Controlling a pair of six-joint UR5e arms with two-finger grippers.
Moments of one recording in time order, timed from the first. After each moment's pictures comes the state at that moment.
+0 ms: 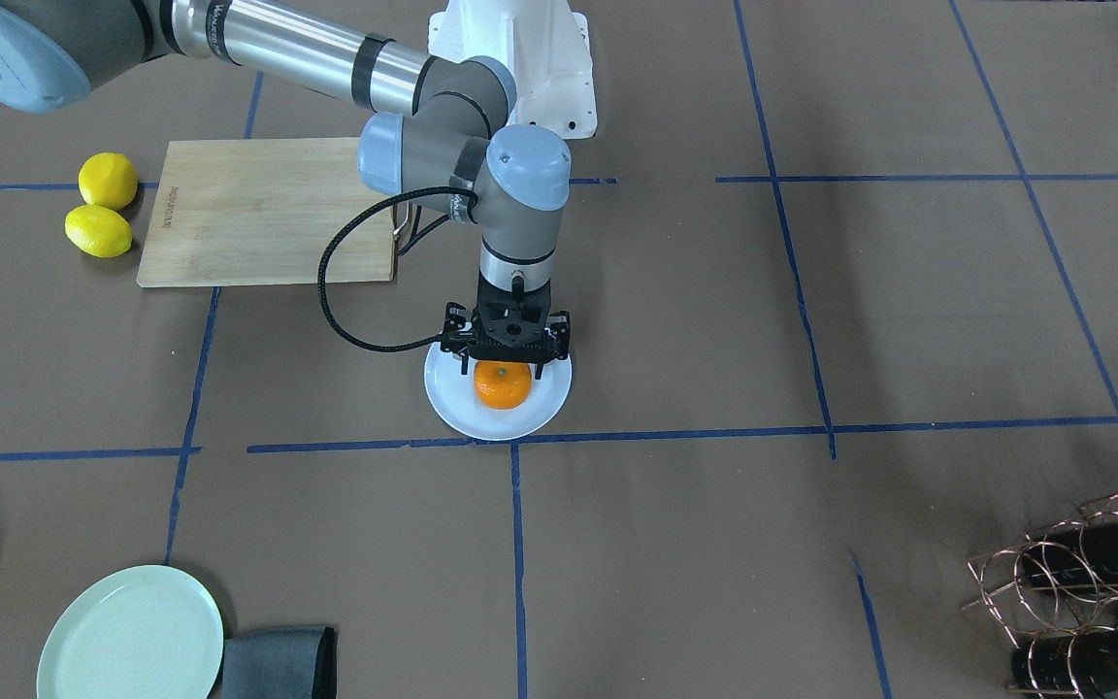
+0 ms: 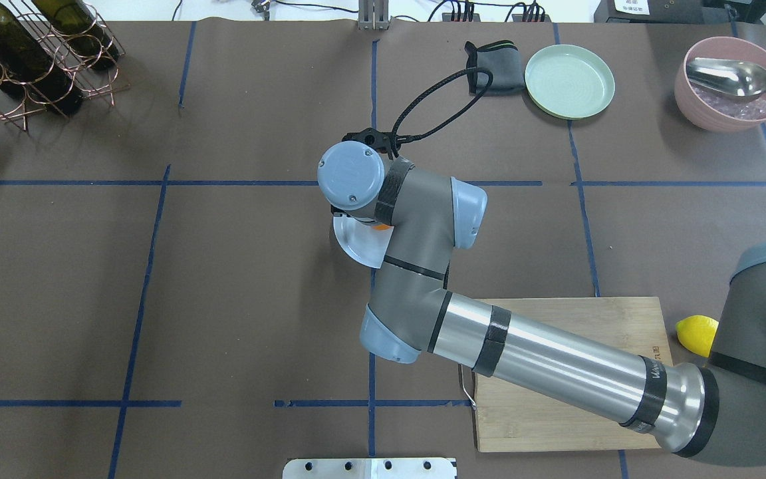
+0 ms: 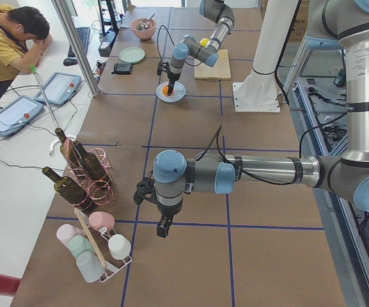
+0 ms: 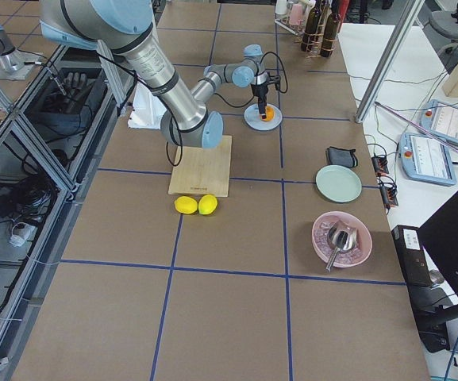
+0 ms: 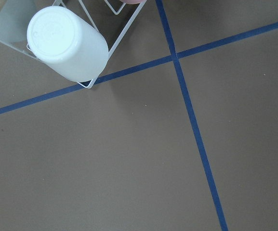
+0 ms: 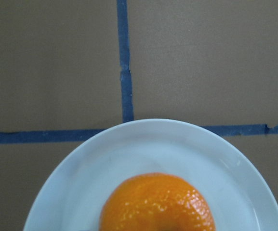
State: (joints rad) left arm -1.61 -1.43 -1.75 -1.59 -2.26 0.28; right arm 0.50 -0.64 1.28 -1.52 1.61 1.25
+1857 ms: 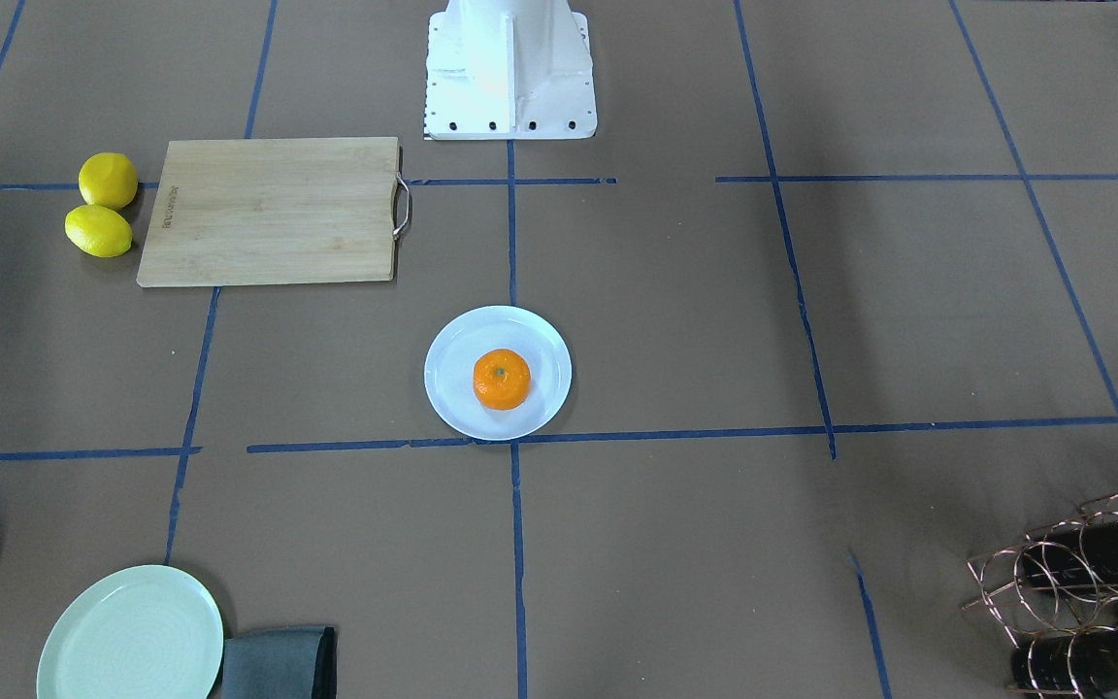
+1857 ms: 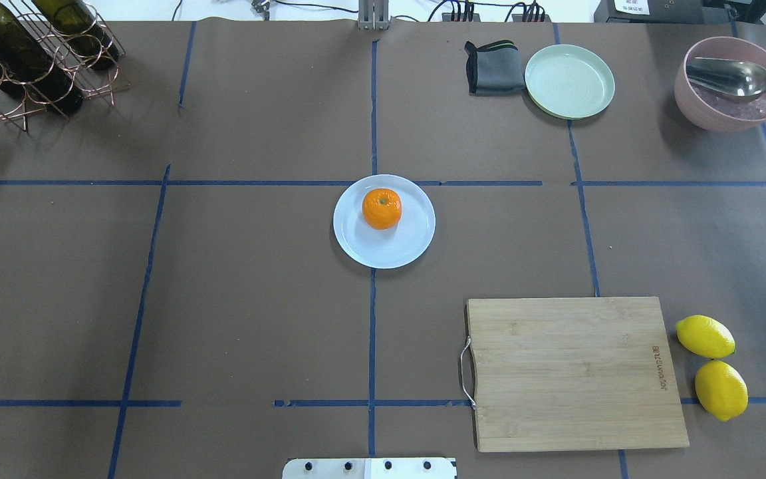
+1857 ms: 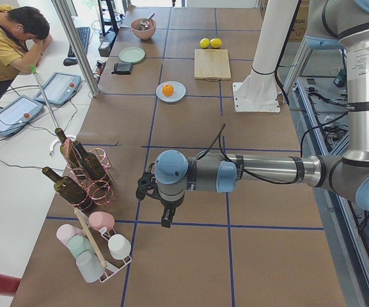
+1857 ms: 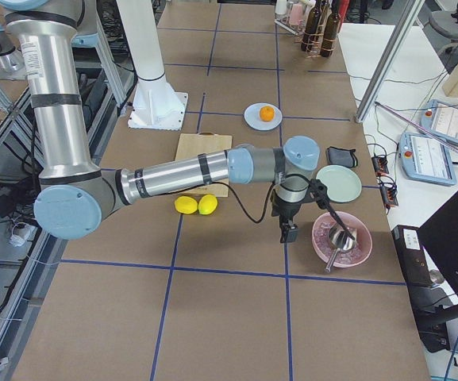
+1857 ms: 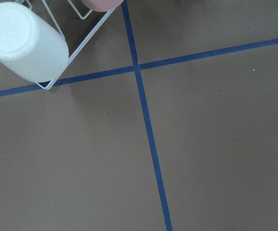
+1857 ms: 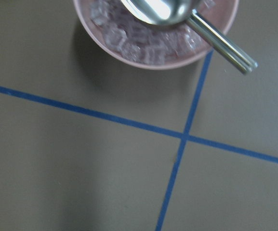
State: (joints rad) left arm -1.61 -1.42 -1.76 -1.58 -2.41 0.20; right arm 1.47 -1.50 1.70 -1.73 2.24 -0.11
